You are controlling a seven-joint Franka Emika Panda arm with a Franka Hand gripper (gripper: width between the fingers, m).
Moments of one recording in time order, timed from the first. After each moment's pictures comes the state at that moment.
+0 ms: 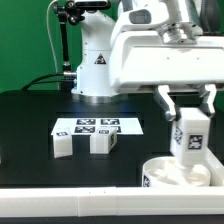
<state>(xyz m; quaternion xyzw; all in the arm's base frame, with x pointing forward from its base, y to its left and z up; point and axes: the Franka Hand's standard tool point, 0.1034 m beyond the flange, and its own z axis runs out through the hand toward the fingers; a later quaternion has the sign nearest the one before) 0.643 0.093 0.120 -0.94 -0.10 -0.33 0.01</state>
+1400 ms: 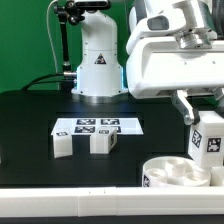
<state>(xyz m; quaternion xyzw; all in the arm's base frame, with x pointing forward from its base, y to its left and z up) 0.638 0.109 0.111 -0.94 -0.11 -0.33 0.02</state>
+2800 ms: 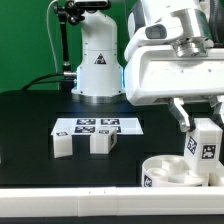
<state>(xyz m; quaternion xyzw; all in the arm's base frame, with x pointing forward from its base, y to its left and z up) 0.630 0.107 0.098 -0.94 -0.12 -0.32 0.02</state>
